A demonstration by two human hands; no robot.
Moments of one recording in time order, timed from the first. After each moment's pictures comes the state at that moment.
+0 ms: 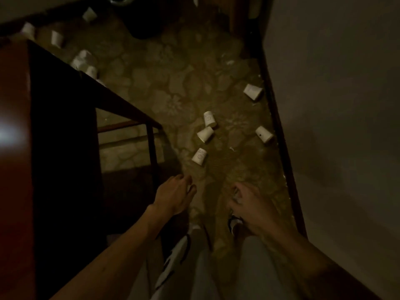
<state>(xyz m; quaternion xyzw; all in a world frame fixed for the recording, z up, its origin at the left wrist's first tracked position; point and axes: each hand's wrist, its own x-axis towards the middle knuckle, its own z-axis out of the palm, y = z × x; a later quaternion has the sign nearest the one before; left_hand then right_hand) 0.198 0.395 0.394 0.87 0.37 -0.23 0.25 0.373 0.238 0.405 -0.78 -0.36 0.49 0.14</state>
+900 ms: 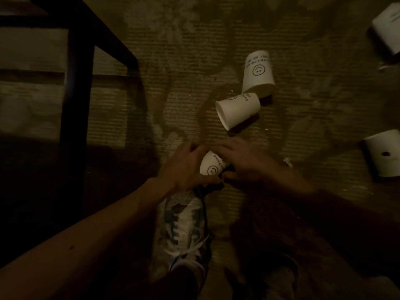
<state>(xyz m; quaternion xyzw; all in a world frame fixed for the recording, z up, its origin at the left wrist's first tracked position) 0.222 0.506 -0.120 0.79 0.43 -0.18 0.39 0.414 0.449 -0.107 -0.56 -0.73 0.39 -0.04</state>
